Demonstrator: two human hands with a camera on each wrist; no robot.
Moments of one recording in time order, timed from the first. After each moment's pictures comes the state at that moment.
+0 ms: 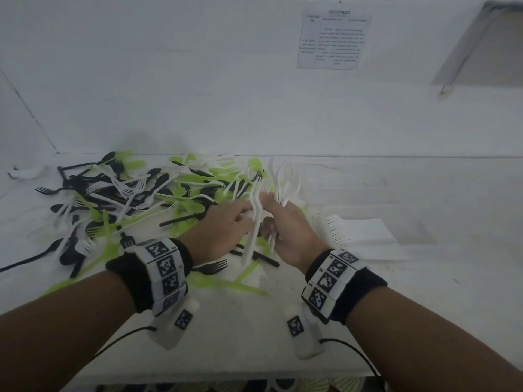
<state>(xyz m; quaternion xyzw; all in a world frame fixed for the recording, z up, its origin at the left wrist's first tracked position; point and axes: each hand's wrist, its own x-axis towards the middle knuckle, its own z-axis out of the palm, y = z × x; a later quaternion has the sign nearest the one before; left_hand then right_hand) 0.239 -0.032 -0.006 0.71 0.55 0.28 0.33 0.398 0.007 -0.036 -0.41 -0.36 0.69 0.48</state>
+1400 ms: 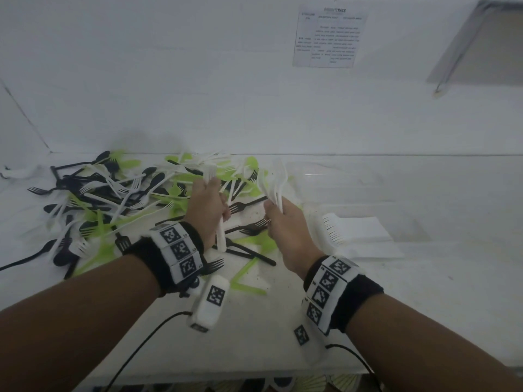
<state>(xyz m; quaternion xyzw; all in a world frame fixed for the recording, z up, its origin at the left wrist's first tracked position) 0.249 0.004 -0.008 0.33 0.56 0.60 0.46 0.401 -0.005 -0.037 -0.51 -0.49 0.52 0.47</state>
